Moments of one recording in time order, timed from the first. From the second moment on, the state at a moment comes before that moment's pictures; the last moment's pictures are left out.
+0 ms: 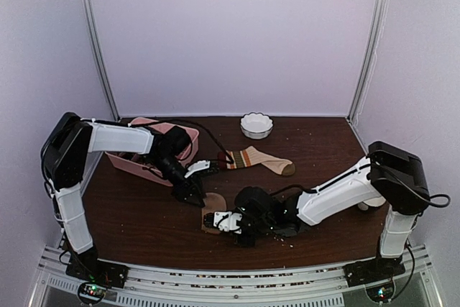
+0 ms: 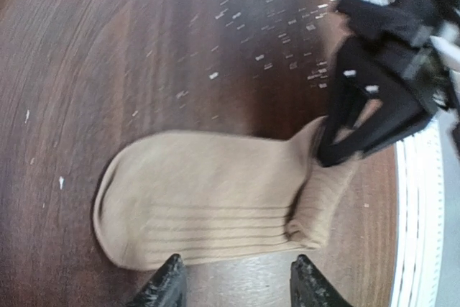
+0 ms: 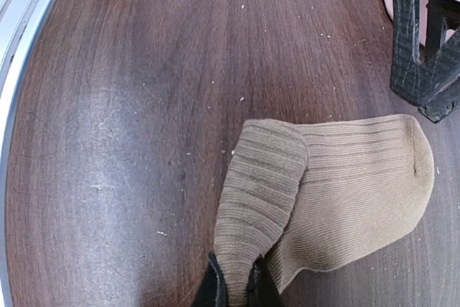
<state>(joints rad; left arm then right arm) -0.61 1.92 1.26 -0.72 0.73 0.74 1.19 1.88 0.92 0.19 -0.07 -0.36</state>
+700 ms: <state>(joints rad) -0.74 2.11 1.45 -0.69 0.53 0.66 1.20 1.91 1.12 -0.17 -0.07 -0.26</state>
